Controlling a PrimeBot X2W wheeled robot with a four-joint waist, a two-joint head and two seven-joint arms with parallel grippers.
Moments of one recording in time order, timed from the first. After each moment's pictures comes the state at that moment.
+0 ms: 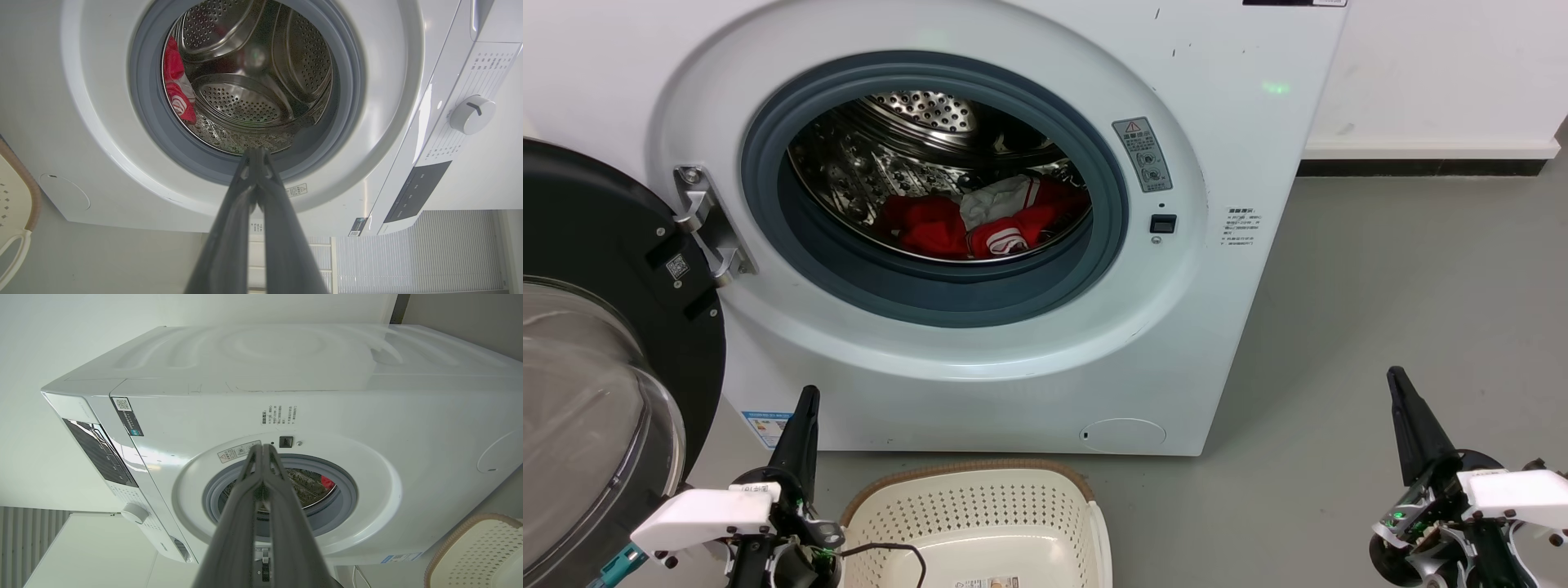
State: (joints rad) left arm -0.11 0.05 0.11 0.25 -1.61 -0.13 0.11; right arm -0.10 -0.05 -0.11 0.24 1.62 0.13 0.11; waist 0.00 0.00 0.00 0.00
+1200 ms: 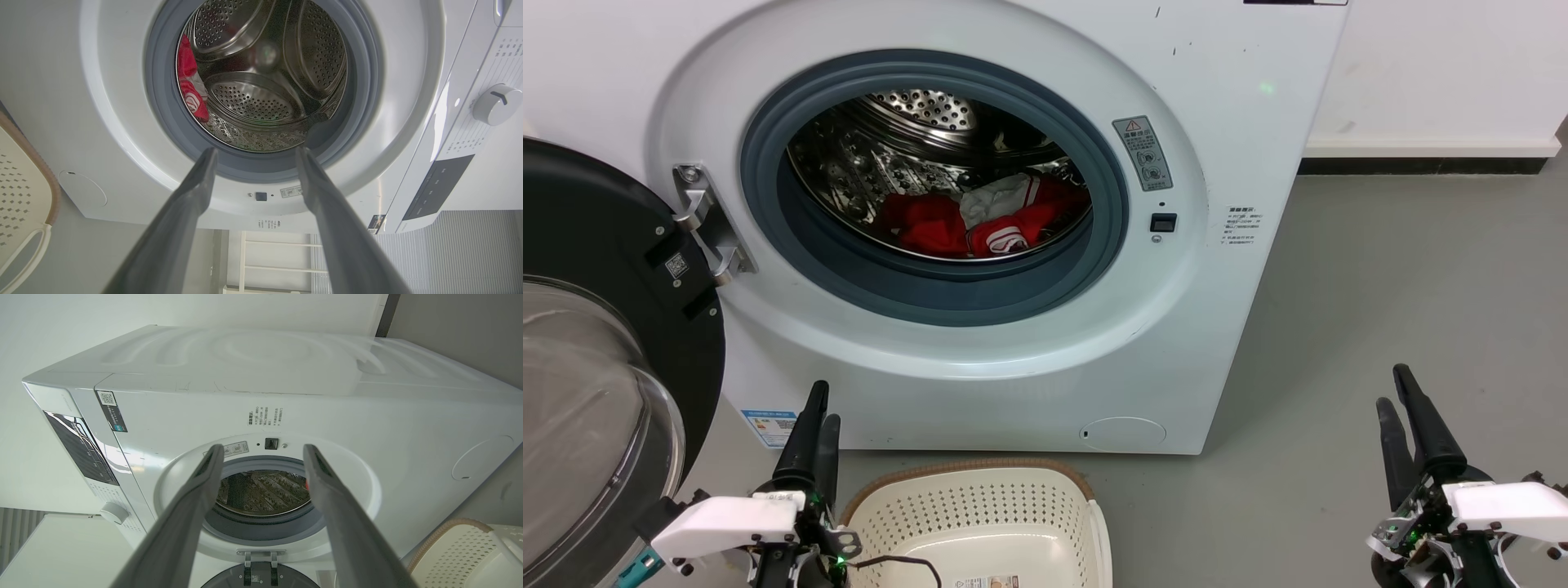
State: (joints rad) left arm -0.09 0.05 0.06 0.25 -1.58 -0.13 0.06; right arm -0.07 -0.05 -0.09 0.24 1.57 0.13 0.06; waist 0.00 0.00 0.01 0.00
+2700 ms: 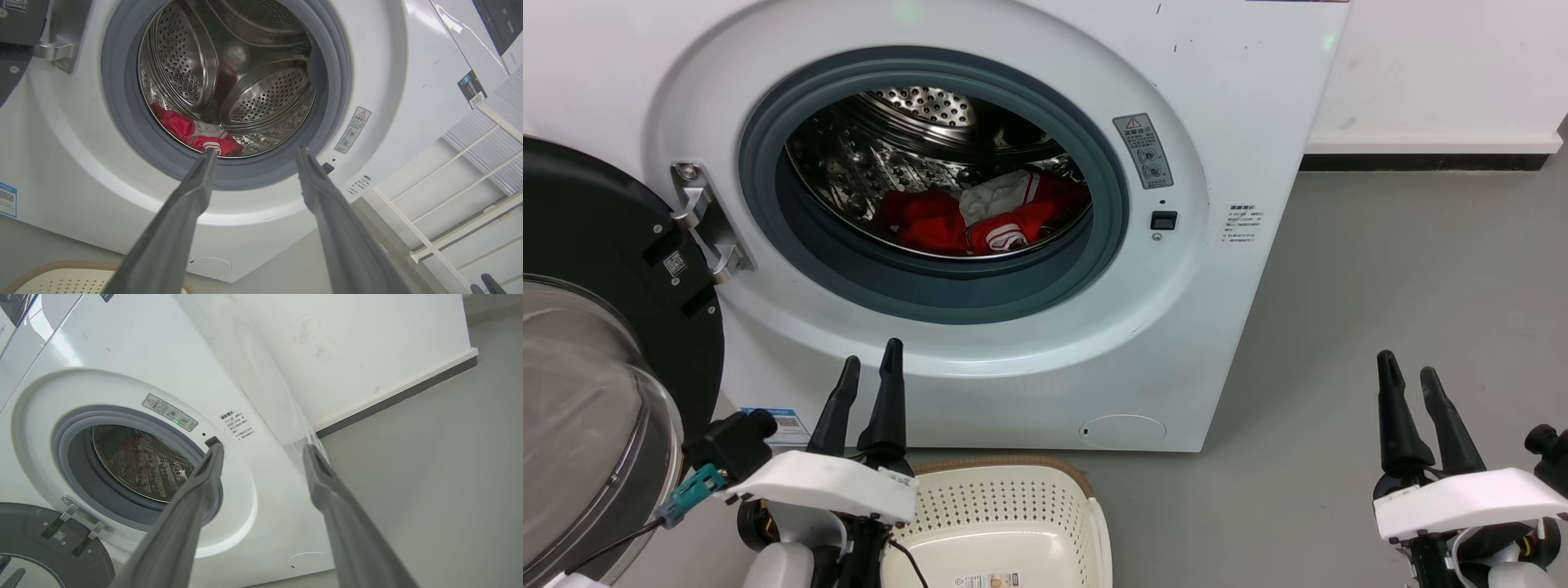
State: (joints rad) left arm -0.13 0.05 -0.07 0.16 -0.74 -0.10 -0.11; right arm -0.05 -0.05 -0.07 0.13 0.62 0.13 -0.11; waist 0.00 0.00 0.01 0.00
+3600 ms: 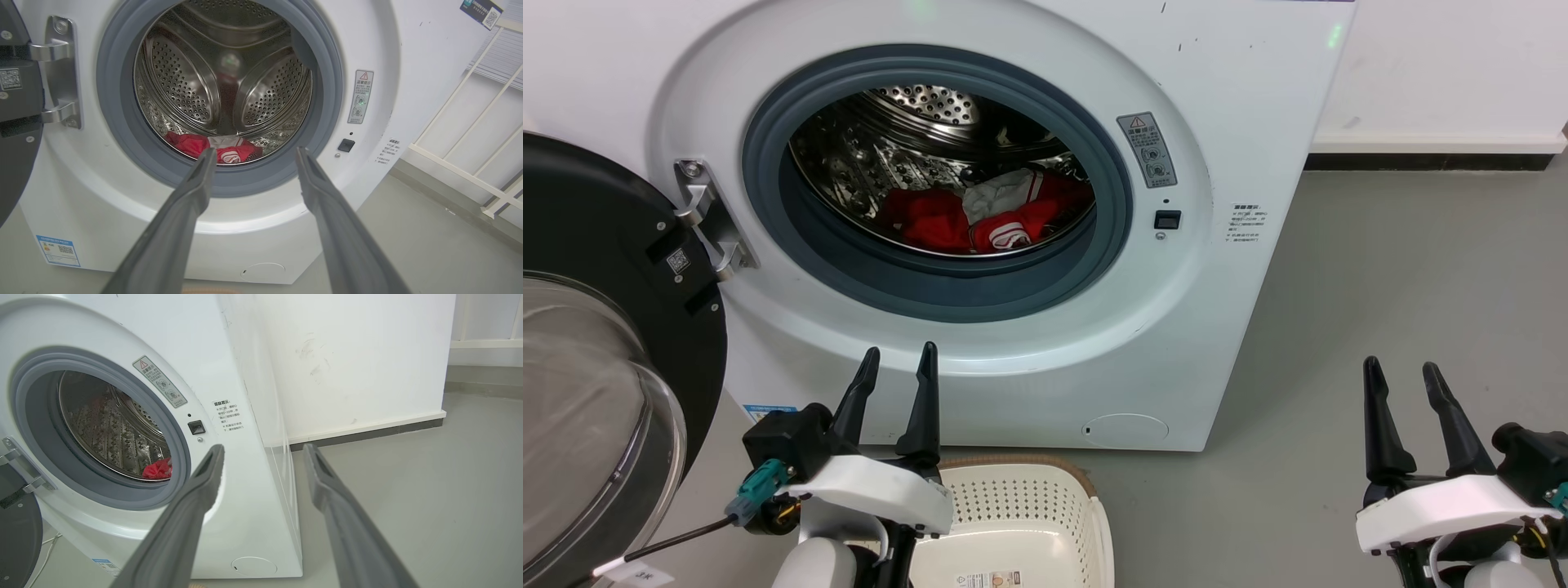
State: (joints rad) left arm -0.14 0.05 -0.14 0.19 -0.42 -0.06 -0.18; right arm -0.05 -0.05 -0.07 0.15 0.30 0.13 -0.18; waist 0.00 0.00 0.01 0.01
